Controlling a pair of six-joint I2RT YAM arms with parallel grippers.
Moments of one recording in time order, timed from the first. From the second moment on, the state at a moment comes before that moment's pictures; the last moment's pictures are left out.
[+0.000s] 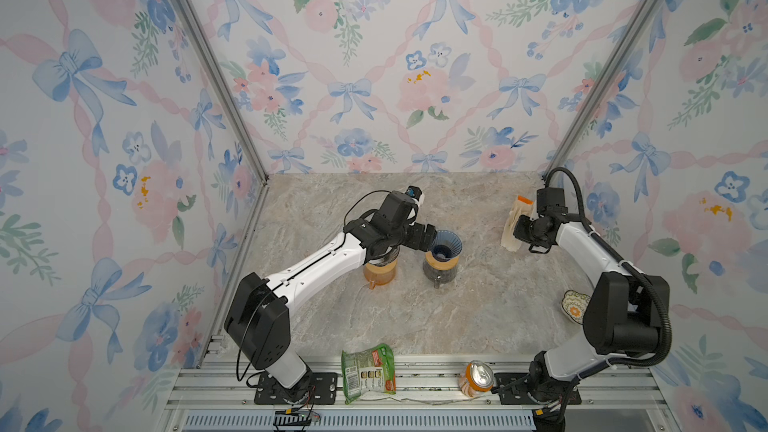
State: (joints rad) left arm -0.72 1.60 1.35 -0.42 0.03 -0.29; right arm -0.07 1.59 1.20 -0.63 0.03 0.33
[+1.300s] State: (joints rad) left arm -0.72 1.63 1.37 -0.42 0.05 -0.29; right arm -0.01 1.75 1.33 -0.65 0.04 0.32
